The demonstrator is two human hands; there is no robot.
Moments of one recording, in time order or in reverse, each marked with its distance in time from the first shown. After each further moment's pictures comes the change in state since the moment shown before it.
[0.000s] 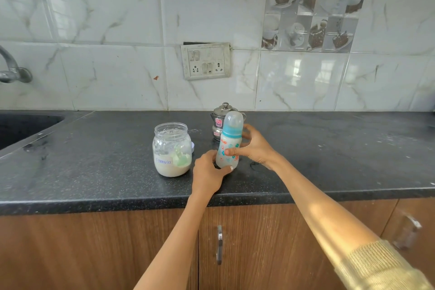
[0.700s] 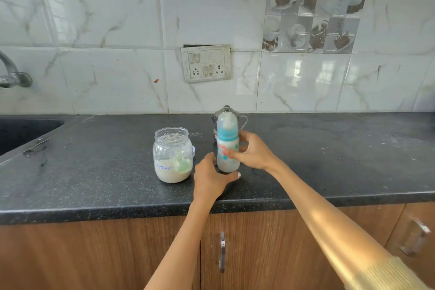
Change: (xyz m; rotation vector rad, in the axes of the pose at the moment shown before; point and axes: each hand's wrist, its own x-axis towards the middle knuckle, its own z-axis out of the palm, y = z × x) left_hand -0.001 0.002 0.000 -0.058 0.020 -0.033; right_hand 0.001 -0.007 0.009 -0.118 0.099 -0.115
